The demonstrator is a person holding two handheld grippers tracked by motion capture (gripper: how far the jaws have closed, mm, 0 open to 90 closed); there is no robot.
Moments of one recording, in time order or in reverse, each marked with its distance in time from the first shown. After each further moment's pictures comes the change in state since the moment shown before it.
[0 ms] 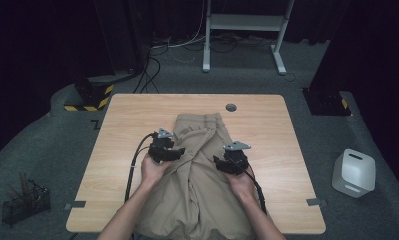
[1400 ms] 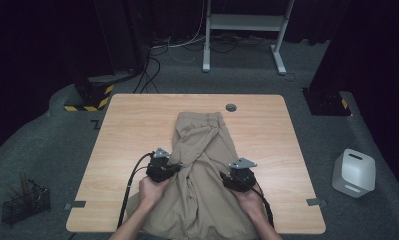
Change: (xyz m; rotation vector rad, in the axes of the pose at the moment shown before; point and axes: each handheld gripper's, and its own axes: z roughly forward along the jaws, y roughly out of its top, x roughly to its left) left arm -0.010 -0.048 0.009 0.053 -0.088 -0.091; right arm 0.006 -0.045 -0.014 0.030 0.004 -0.058
